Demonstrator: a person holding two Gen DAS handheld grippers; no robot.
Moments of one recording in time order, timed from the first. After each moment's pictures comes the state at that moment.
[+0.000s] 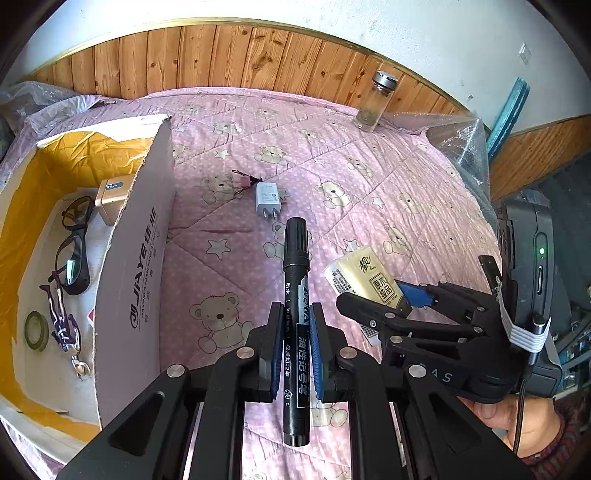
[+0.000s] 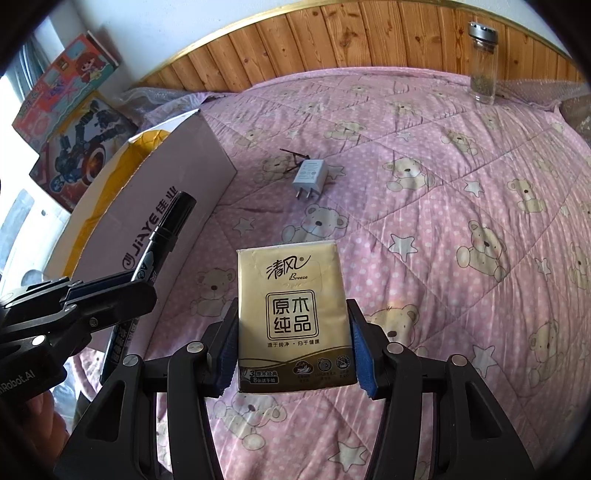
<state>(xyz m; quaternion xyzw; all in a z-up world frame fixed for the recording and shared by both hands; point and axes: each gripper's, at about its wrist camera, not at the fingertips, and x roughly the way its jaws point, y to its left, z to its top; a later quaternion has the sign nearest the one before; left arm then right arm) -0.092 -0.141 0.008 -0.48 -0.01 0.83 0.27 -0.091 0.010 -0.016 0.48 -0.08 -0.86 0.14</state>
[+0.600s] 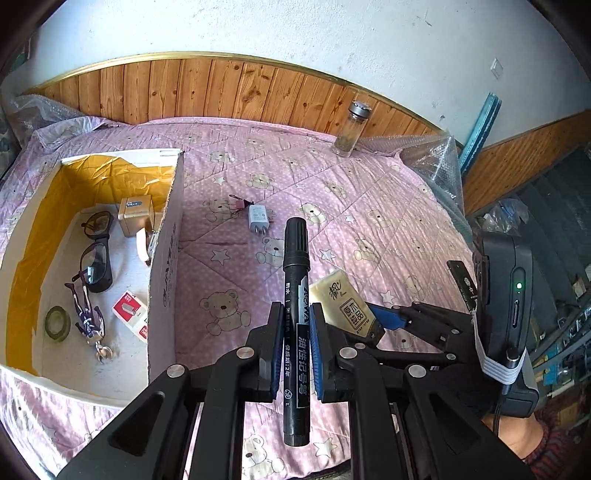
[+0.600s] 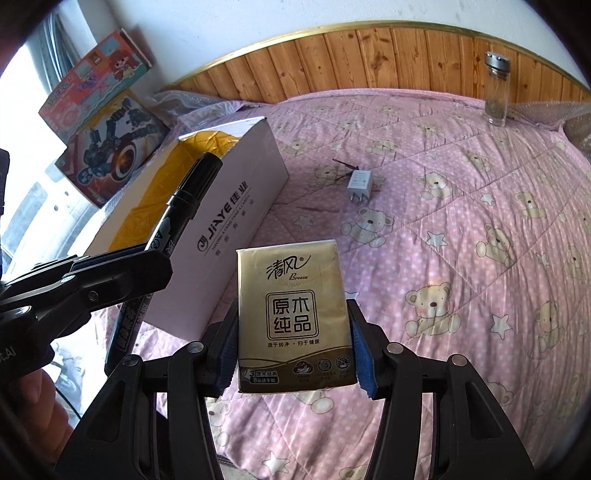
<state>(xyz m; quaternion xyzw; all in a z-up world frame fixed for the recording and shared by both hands) -0.045 -0.179 0.056 -0.44 -0.03 0.85 0.30 -0.036 -0.036 0.025 0.45 -0.08 -0.88 0.16</state>
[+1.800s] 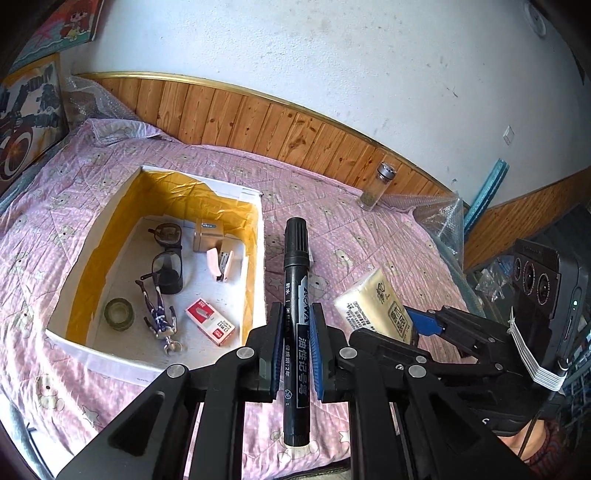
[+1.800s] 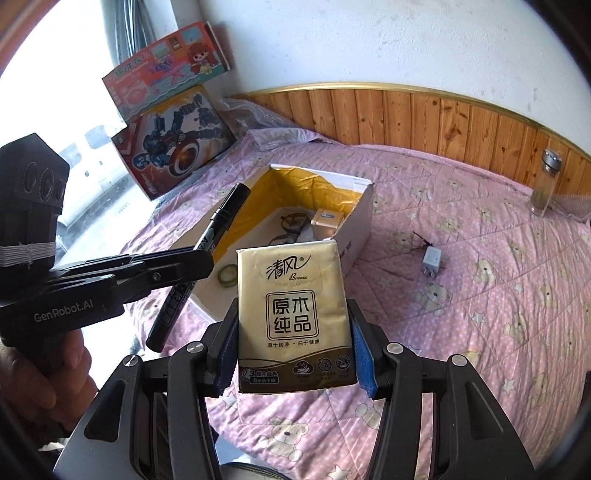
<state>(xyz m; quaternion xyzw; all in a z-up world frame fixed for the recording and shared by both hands) -0.036 -0.302 0.095 -0.39 -0.12 0.87 0.26 -0.016 -0.132 0.107 0.39 0.00 -0.89 0.24</state>
